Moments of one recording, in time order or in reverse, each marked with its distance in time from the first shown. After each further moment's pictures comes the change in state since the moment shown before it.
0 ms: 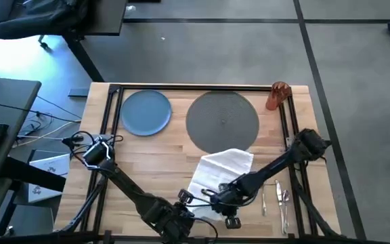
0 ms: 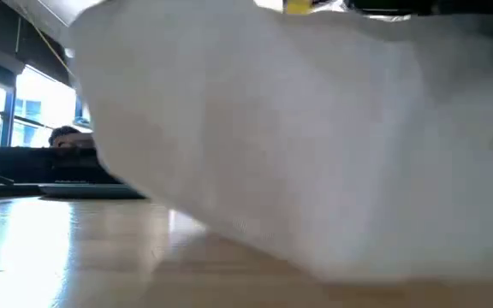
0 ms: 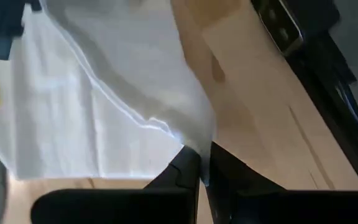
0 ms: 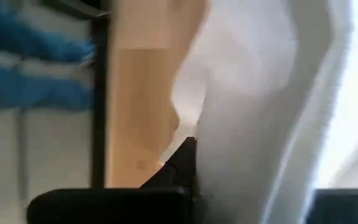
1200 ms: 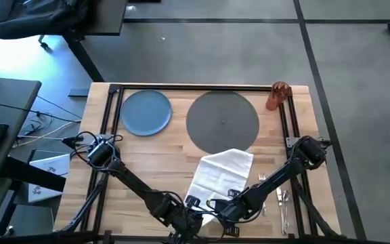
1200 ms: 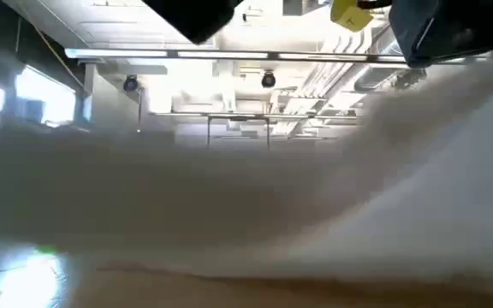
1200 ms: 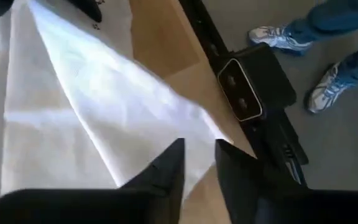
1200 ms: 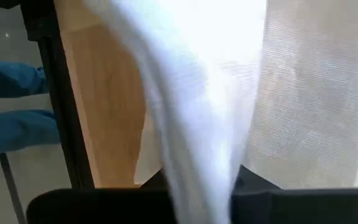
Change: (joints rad) left arm 0.046 0.041 -0.121 0.287 0.244 -0.121; right arm 0.099 0.097 -0.005 0.045 0.075 0.262
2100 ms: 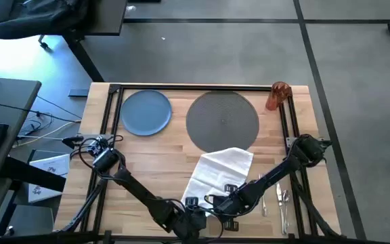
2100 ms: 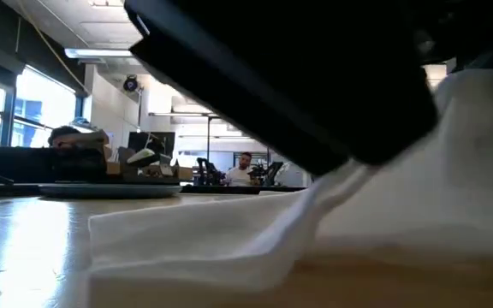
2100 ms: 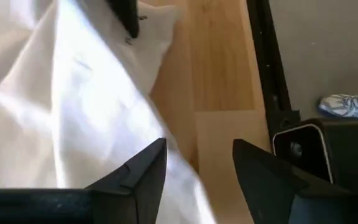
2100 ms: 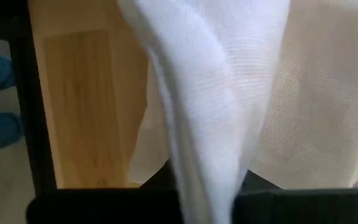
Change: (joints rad) left arm -0.027 0.111 -0.002 0.156 -0.239 -0.331; right arm -0.065 -0.001 -0.001 -0.055 0.015 -0.158
